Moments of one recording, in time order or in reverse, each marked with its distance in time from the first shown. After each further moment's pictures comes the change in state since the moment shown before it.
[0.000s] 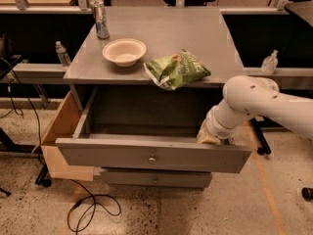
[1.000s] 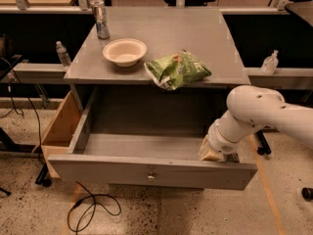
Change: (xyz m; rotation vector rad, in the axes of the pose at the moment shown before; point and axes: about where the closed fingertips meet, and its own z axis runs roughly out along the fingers) arm 0.000 0.061 -0.001 -0.122 -0.015 0.037
